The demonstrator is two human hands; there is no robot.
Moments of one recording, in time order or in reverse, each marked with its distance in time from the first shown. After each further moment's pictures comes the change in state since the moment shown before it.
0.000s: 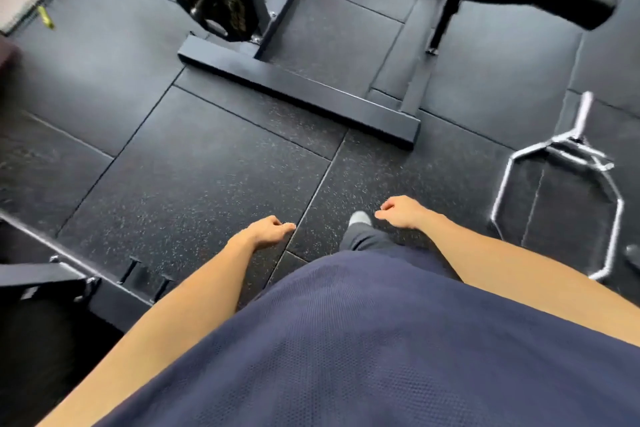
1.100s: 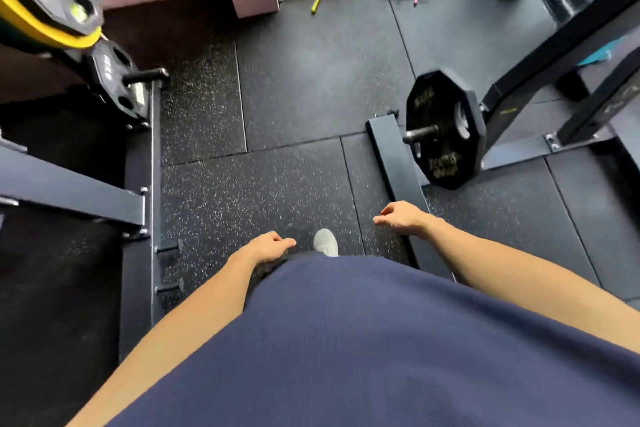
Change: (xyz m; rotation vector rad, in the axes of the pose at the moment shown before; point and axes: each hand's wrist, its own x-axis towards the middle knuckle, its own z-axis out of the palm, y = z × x) left_hand 0.192 -0.059 -0.420 -0.788 0.217 -0.391; right_hand 0.358 -0.630 -0.191 -0.720 -0.328 -0.573
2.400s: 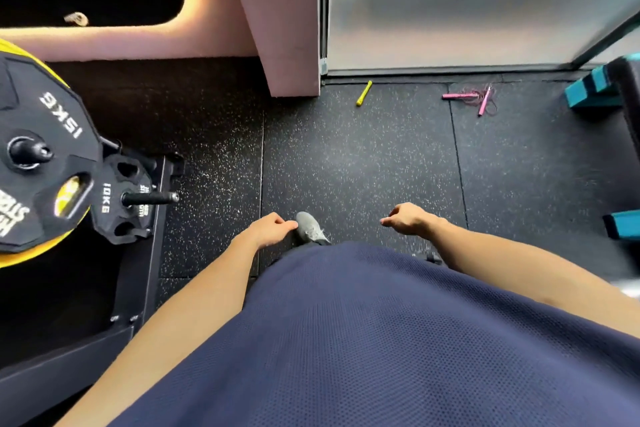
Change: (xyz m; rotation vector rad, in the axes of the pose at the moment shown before) left_hand 0.337 0.250 -0.593 -0.188 0.074 -0.055; right_hand 0.484 -0.373 -0.440 -0.168 -0.083 0.054
